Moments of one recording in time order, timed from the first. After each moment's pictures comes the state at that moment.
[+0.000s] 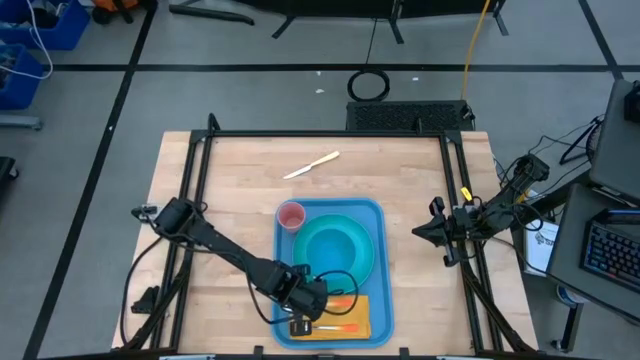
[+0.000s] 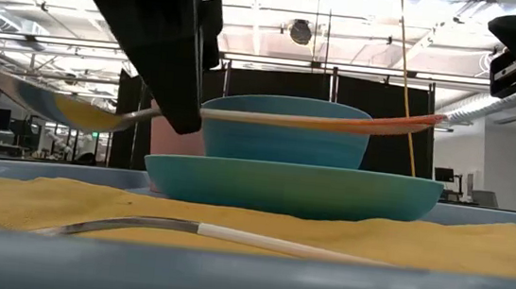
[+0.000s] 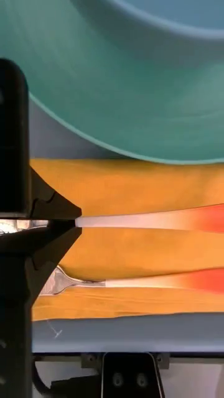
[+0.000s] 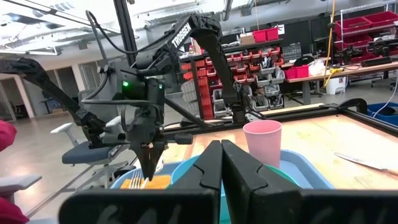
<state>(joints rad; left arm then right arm) -0.50 2.04 1.53 -0.62 -0.01 -0.56 0.75 0.09 0.01 0.24 0.68 0.09</state>
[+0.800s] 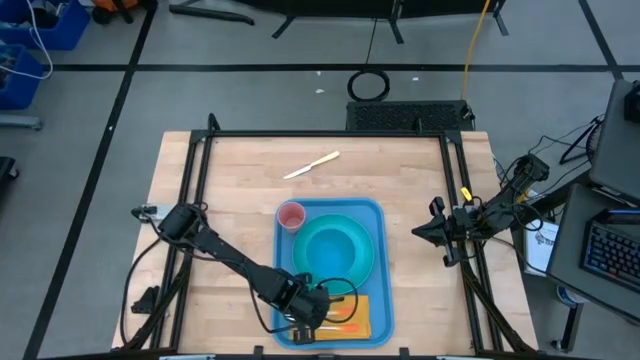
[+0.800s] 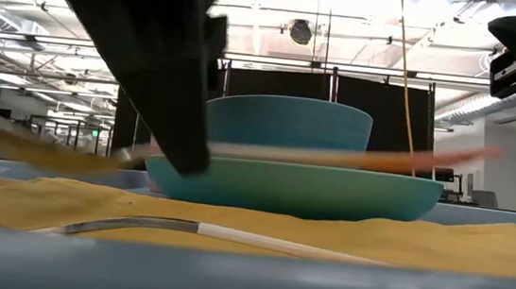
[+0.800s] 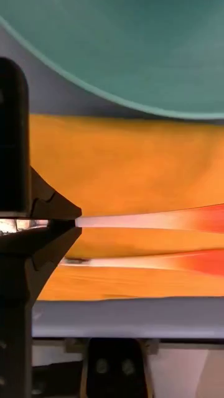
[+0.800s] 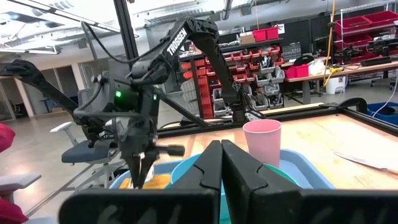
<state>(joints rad) -0.53 2.09 1.53 -0.52 0.00 -0.63 0.75 0.09 0.01 0.24 0.68 0.09</state>
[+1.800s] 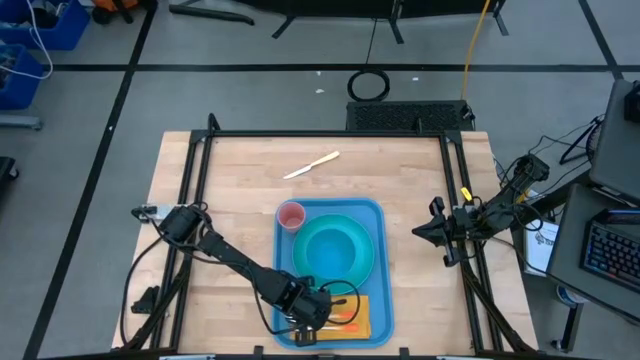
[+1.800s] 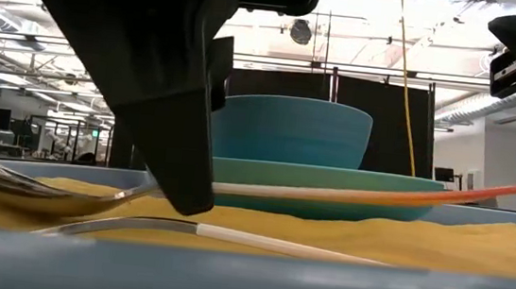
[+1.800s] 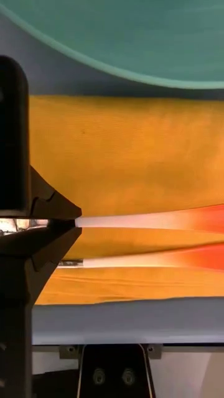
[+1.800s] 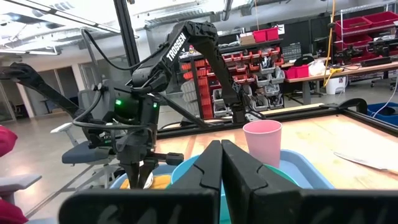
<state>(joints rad) -0.53 2.13 1.53 -0.47 0.03 -0.62 0.75 0.09 0.01 0.24 0.68 0.09</state>
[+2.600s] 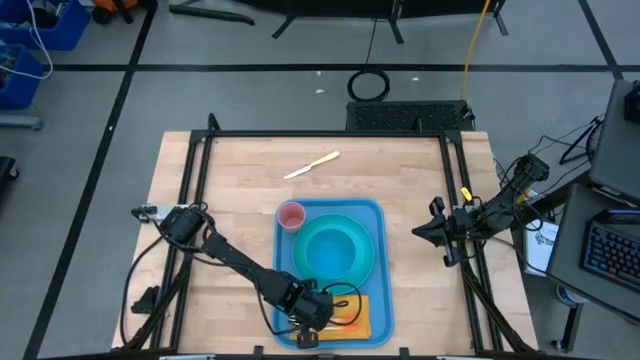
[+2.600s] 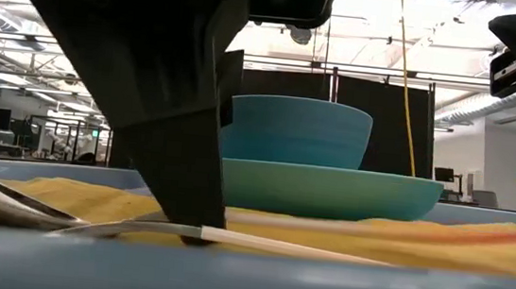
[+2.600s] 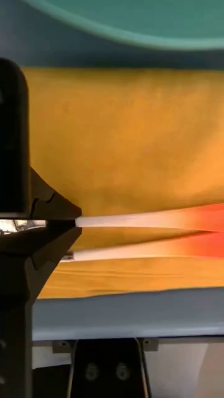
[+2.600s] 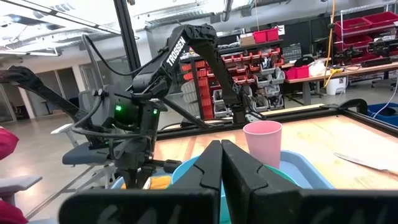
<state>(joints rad) -0.53 2.16 1.53 -0.41 0.06 -0.61 0.75 0.09 0.01 0.24 0.68 0.09</state>
